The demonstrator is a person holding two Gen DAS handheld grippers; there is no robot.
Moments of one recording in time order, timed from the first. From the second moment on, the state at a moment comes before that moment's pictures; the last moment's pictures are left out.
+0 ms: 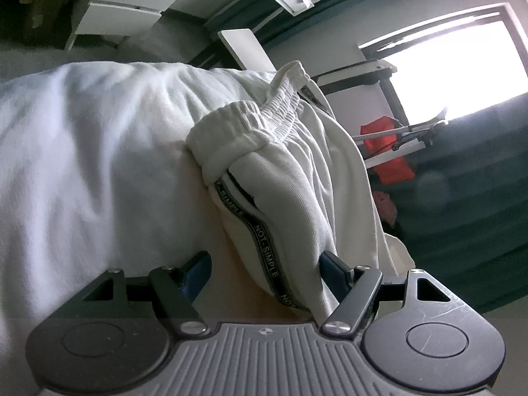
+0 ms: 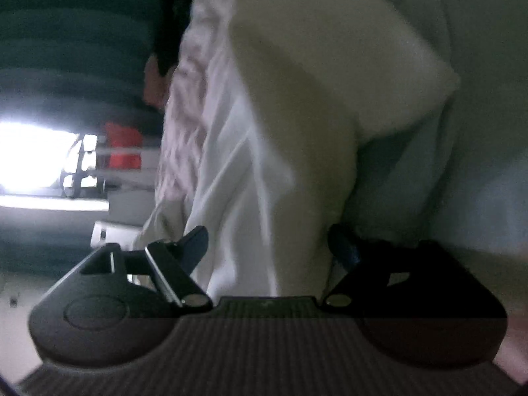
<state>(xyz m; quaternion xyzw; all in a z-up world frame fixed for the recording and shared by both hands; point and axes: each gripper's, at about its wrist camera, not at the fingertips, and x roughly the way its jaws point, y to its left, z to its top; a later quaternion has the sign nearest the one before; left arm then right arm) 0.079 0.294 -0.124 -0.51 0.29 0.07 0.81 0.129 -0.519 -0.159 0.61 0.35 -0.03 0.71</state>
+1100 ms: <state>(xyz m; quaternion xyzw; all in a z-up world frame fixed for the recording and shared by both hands) 0.071 0.299 -0.126 -0.51 0.29 0.07 0.80 0.046 -0.627 -0.159 0.68 0.10 -0.15 0.71</state>
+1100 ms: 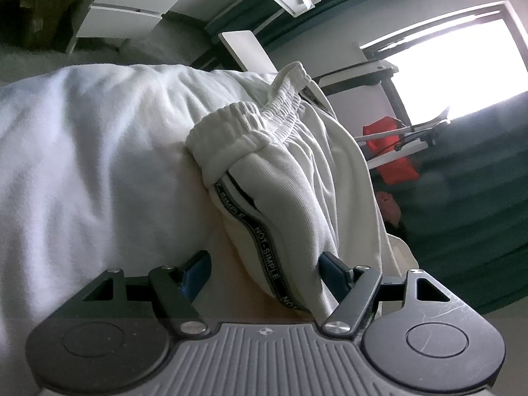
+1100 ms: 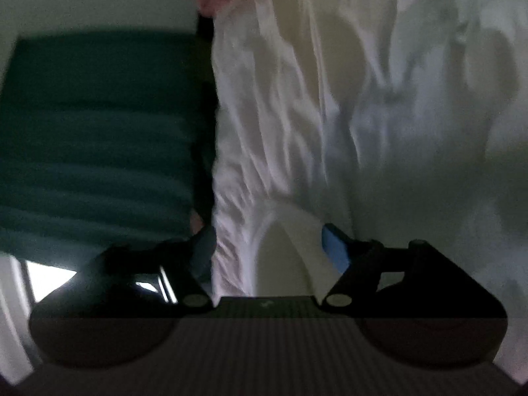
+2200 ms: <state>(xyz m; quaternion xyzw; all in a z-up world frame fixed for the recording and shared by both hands) 0.072 0.333 -0.140 -0.63 0.24 0.07 0.73 0.067 -0.600 -0.148 0.55 0.21 -0.24 0.78</state>
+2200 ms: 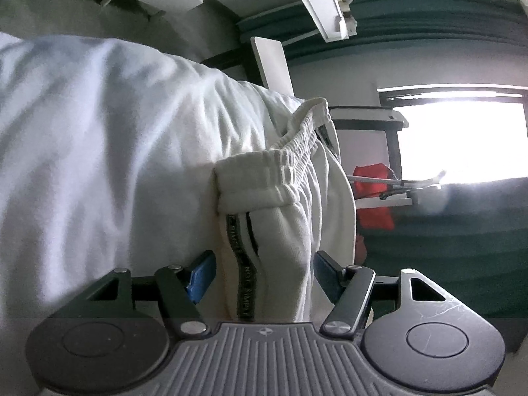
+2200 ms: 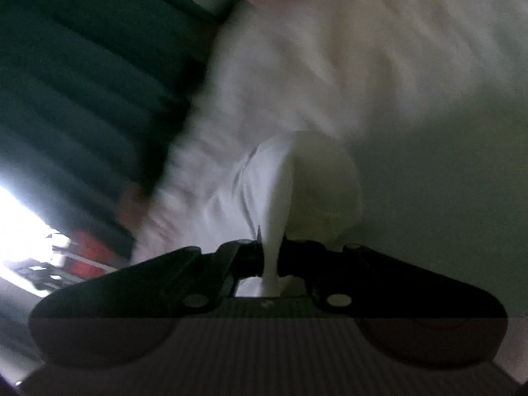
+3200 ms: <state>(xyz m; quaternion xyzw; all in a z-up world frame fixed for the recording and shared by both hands) 0.023 0.375 -0.124 -0.60 0.26 0.15 0.75 -0.004 -0.590 -0.151 0.62 0.19 -0.31 0.70</state>
